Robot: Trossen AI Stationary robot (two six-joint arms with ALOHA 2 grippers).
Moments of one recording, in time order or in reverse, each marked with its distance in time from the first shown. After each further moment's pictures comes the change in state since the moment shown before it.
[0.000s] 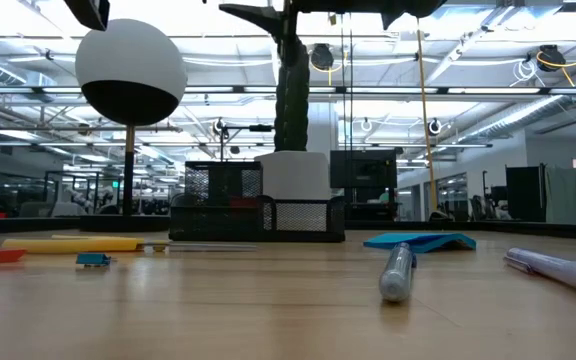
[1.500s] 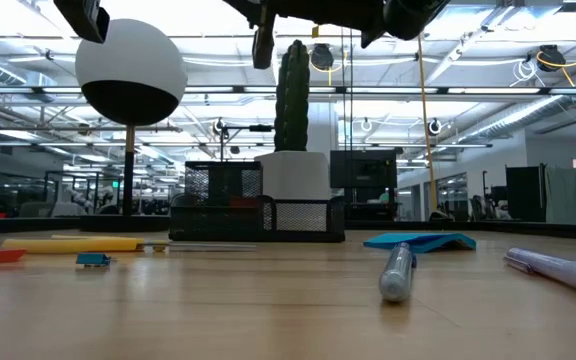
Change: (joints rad) left arm 0.022 0.002 -0.001 -0.052 0.047 -0.091; right arm 0.017 0.129 0.003 0.217 -0.054 -0.056
